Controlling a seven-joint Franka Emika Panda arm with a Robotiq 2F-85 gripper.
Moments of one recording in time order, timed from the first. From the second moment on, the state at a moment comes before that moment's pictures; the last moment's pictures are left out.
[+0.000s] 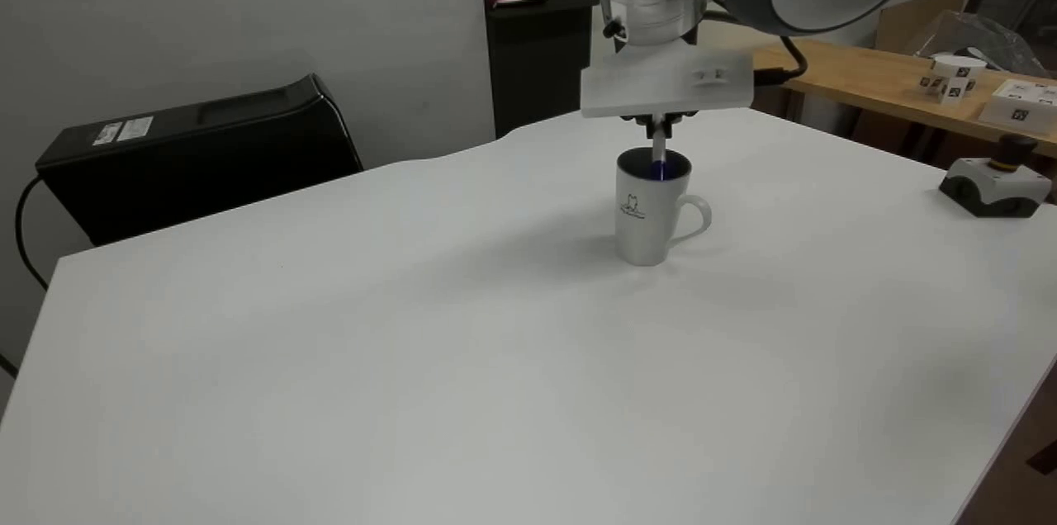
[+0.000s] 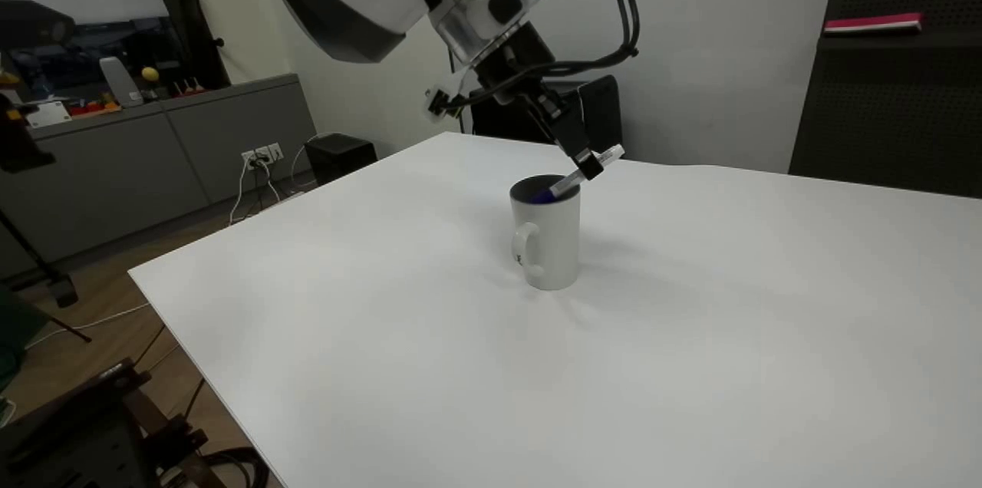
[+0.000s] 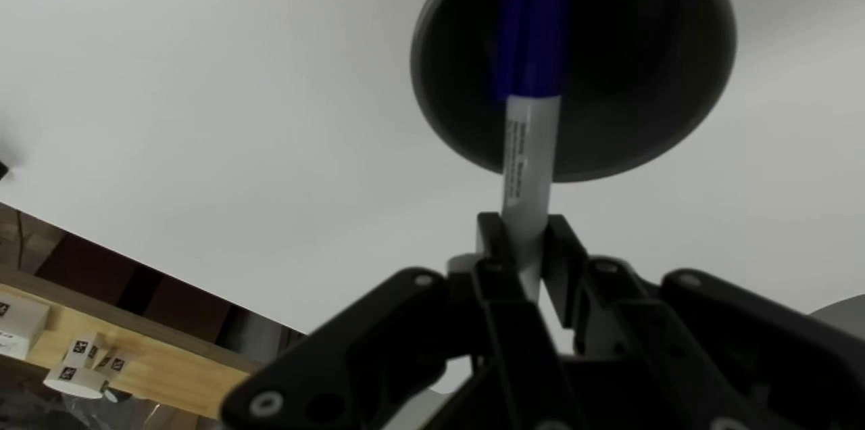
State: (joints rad) arm 0.23 0.41 -0.18 -2.10 -0.91 2.59 1.63
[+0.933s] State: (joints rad) arm 0.22 0.41 -0.13 -2.11 -0.96 2.52 1.69
